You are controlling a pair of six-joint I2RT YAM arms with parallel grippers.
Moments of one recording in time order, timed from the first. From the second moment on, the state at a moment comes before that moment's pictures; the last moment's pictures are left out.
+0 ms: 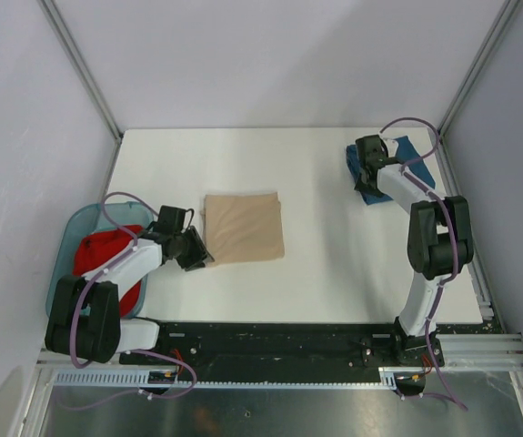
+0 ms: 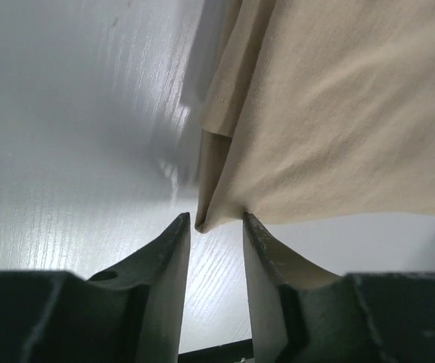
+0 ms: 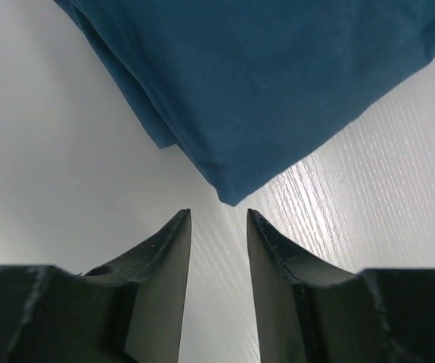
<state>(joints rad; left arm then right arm) -0.19 1.29 0.62 -0.42 0.18 -0.71 0.19 1.89 1.42 -0.52 0.40 0.50</state>
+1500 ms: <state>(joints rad) -0.19 1.19 0.61 -0.44 0.18 -0.67 0.36 1.98 1.41 -0.61 0.33 0.57</state>
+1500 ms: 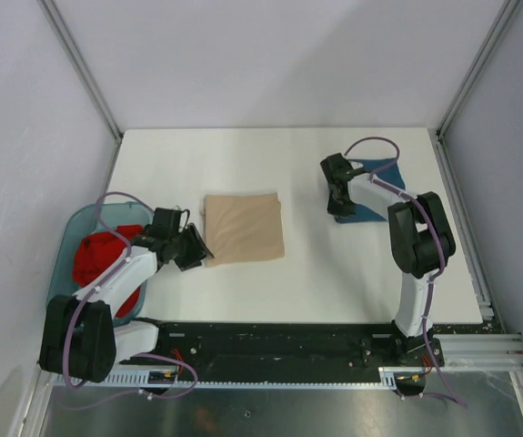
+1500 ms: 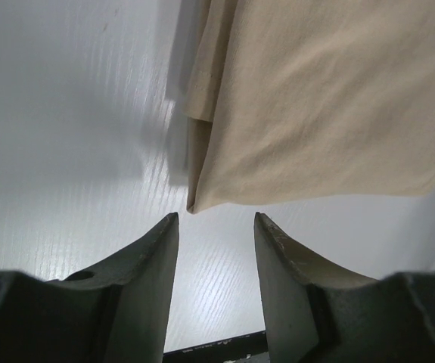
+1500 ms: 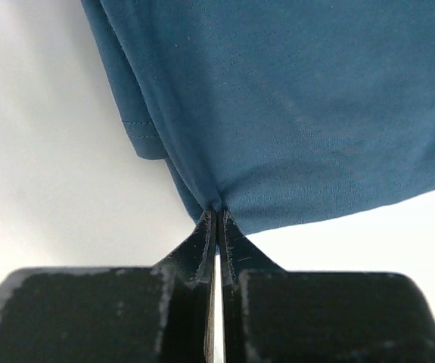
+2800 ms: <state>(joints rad) -0.19 1.19 0.65 -0.48 0.15 -0.65 0.45 2.08 1.53 -0.26 -0.24 0.57</state>
